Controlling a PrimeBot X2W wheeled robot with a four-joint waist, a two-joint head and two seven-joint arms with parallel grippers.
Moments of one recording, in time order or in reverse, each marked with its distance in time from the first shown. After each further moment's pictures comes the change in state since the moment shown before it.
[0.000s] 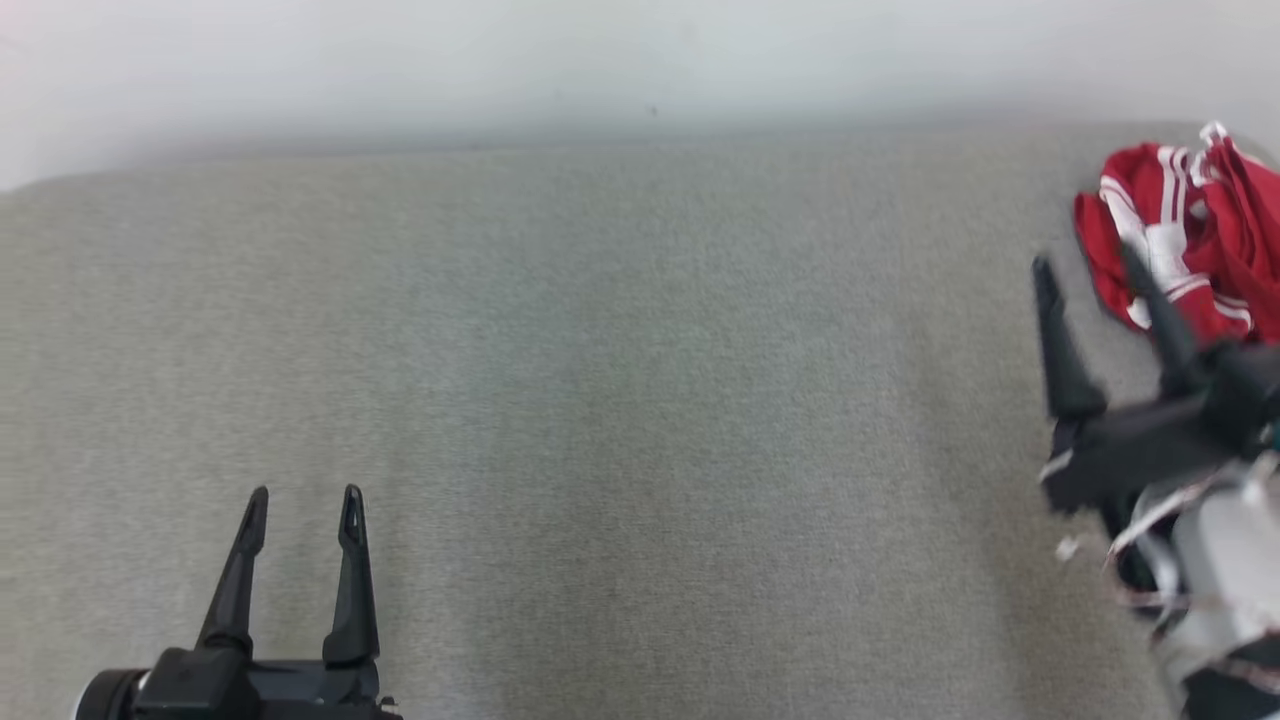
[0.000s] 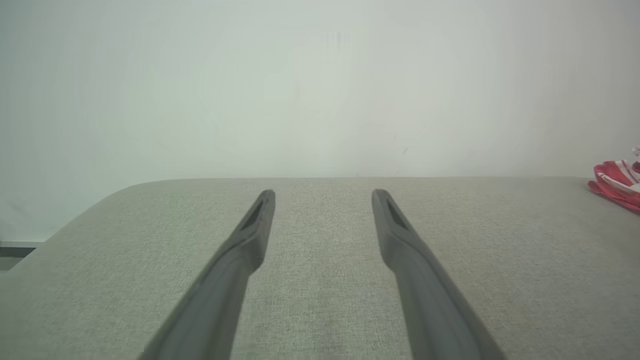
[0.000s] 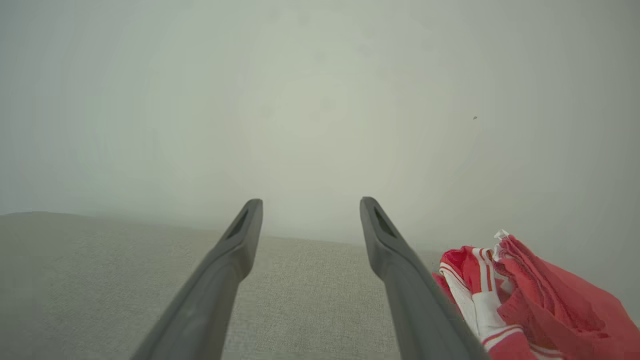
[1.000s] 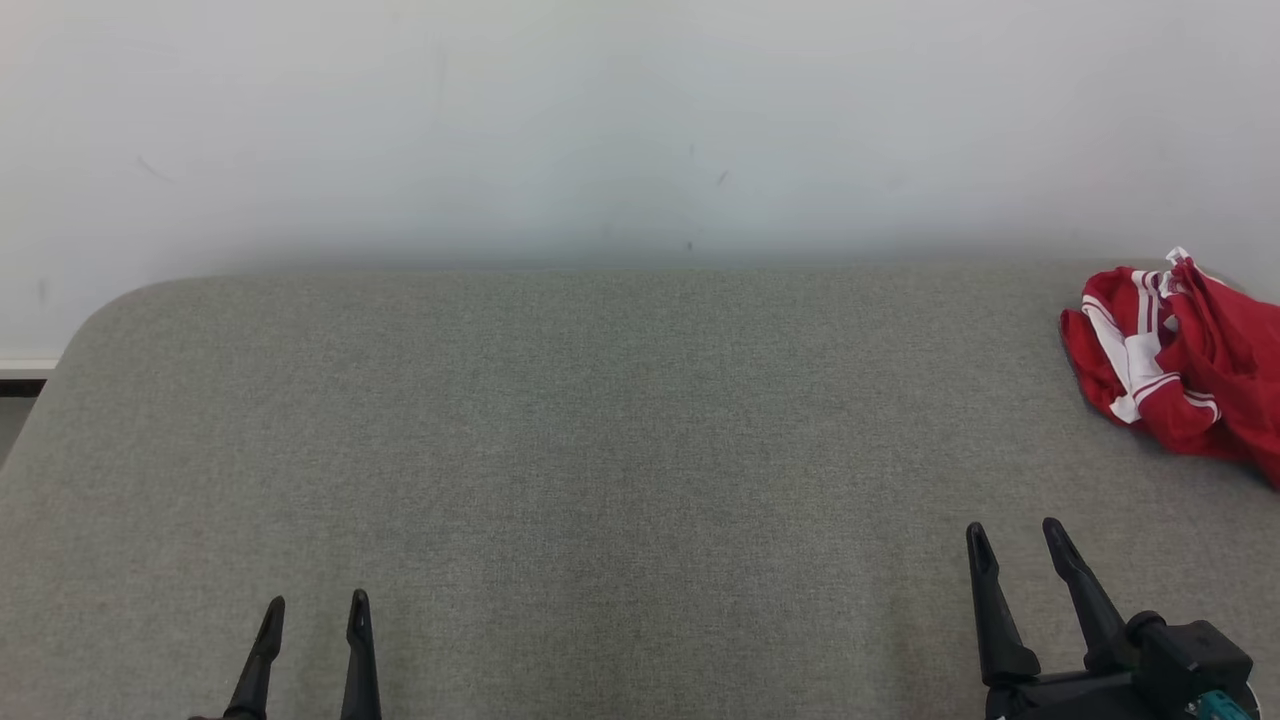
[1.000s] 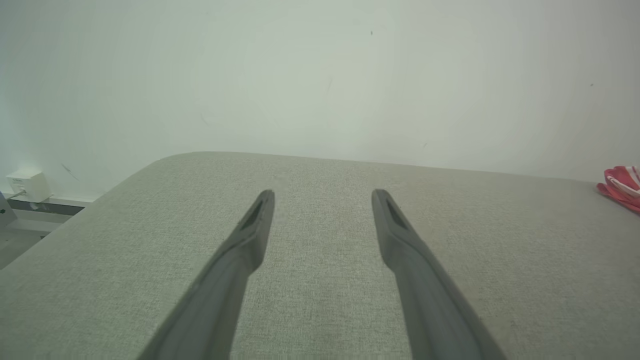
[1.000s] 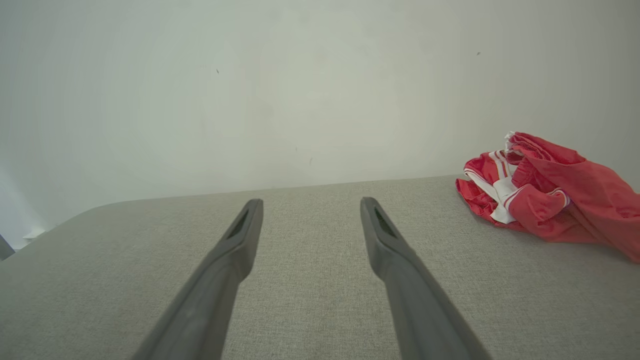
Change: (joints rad) left arm 0.088 -0.013 0.017 0.132 -0.038 -0.008 0.000; right arm 0.528 0.264 -0.141 -0.314 -0.116 0.000 0.087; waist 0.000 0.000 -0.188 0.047
